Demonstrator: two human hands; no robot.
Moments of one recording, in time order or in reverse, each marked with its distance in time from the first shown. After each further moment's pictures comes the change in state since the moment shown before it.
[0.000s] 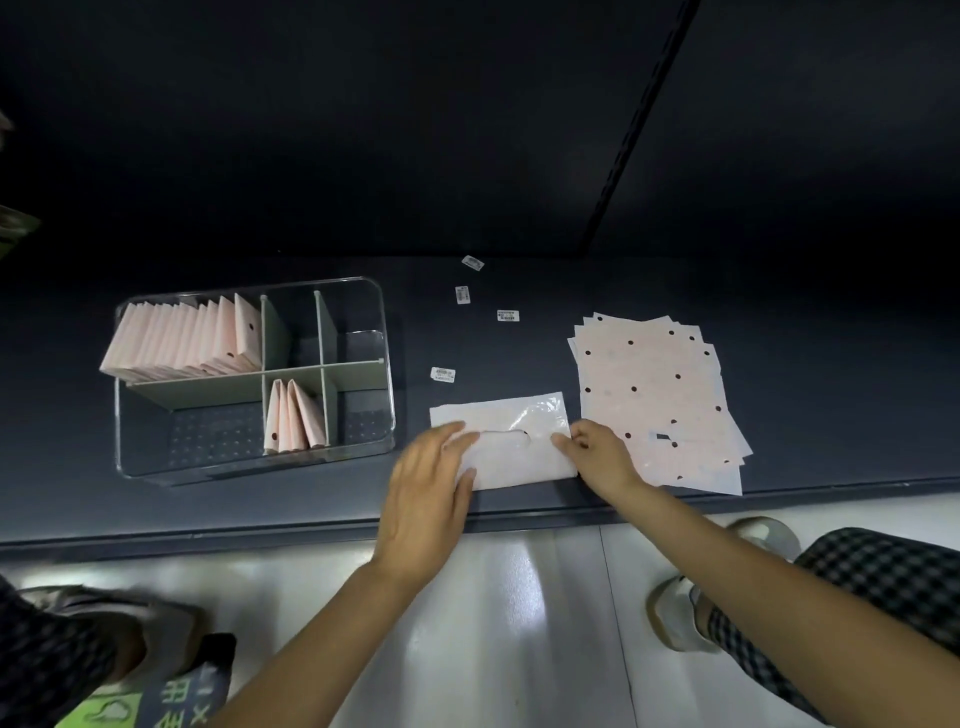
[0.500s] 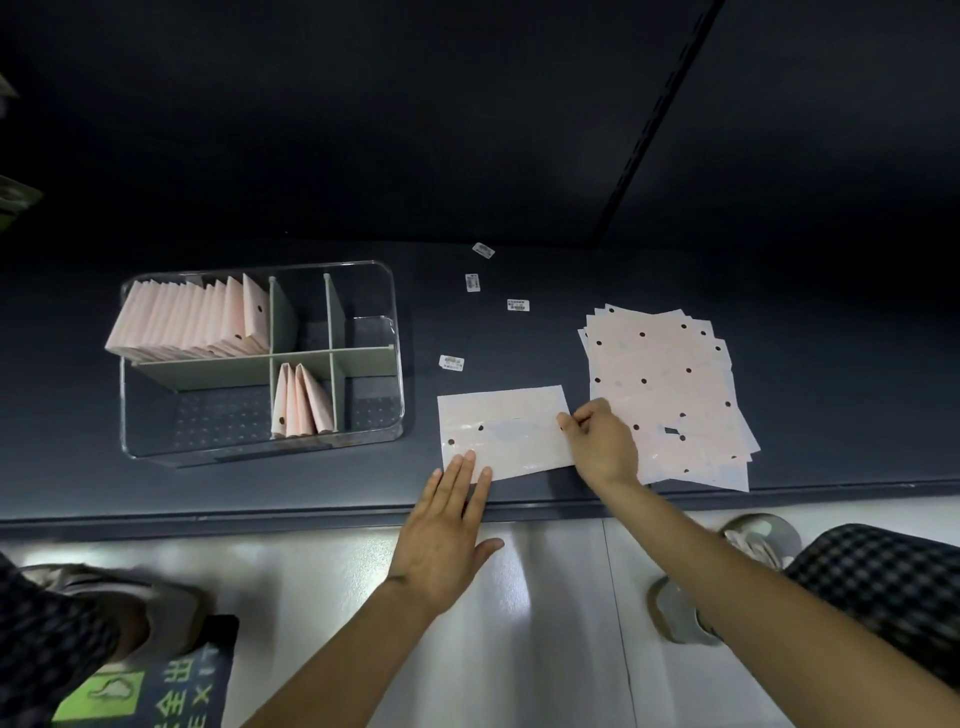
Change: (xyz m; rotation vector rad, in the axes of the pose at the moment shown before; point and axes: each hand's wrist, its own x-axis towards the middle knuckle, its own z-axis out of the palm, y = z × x) left_hand -0.043 -0.020 0.042 0.473 -0.558 0.059; right_hand -0.003 -0.014 0.013 -0.163 0.251 0.006
